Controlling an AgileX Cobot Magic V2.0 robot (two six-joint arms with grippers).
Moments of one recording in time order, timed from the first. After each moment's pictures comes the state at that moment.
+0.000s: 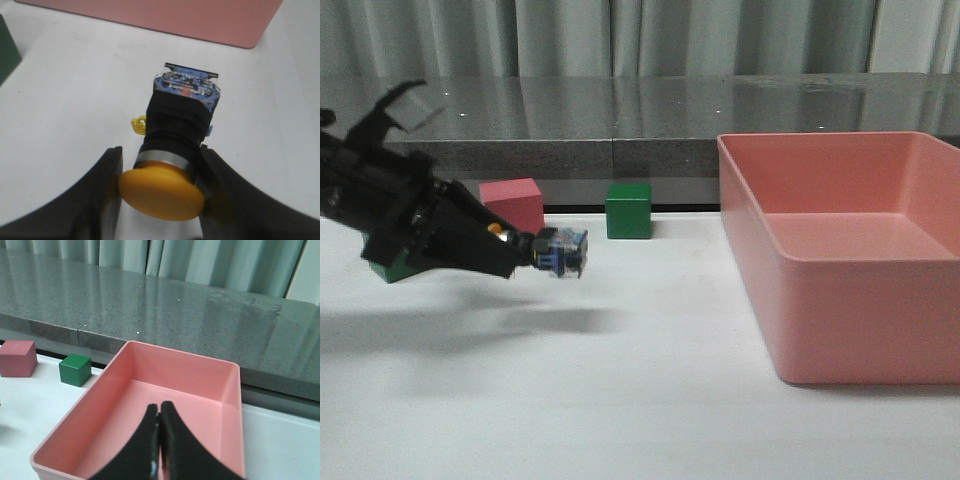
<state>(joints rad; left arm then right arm) -0.03 2.02 -1.15 -1.30 1.13 2.17 0.17 0.37 -0.38 0.15 0.19 -0.26</state>
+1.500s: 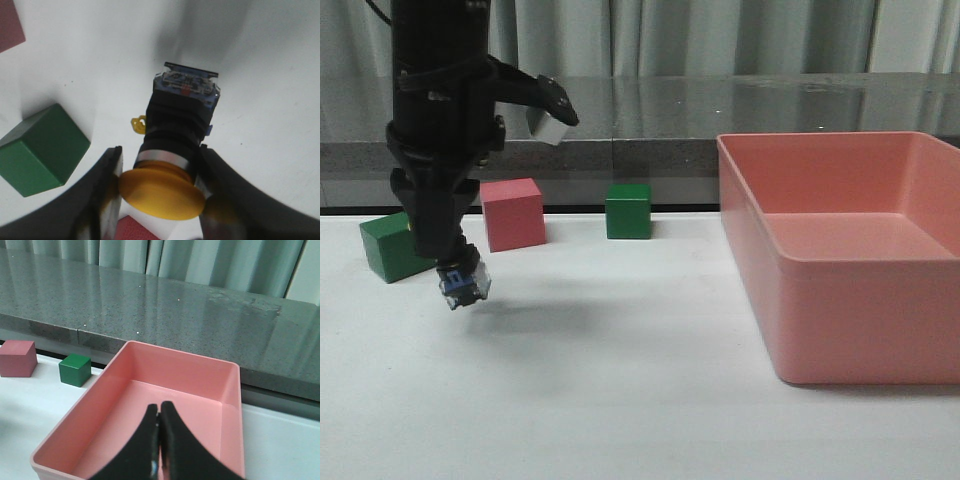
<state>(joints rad) -0.54 1.98 -1.58 0.29 1.22 0.58 0.17 0.37 -0.38 0.15 0.19 -0.26</state>
